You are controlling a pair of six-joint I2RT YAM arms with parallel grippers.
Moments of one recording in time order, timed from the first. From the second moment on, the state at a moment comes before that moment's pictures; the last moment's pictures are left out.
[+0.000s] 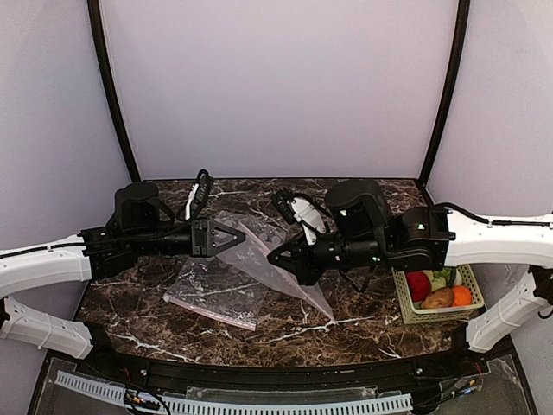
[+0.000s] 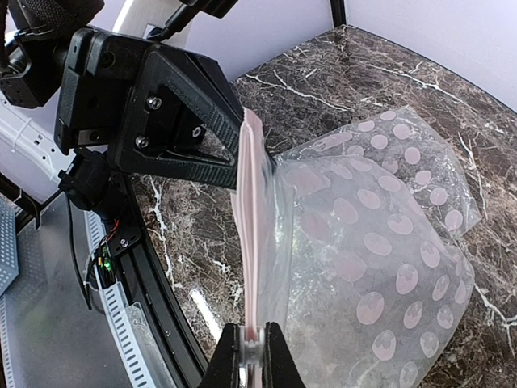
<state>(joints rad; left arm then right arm) -0.80 1.09 0.75 0.11 0.44 -0.70 1.24 1.39 1.19 -0.32 0.03 0.33</state>
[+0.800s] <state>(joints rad) -0.74 1.05 0.74 0.06 0.44 -0.70 1.24 1.39 1.16 -0.33 0.03 0.36</state>
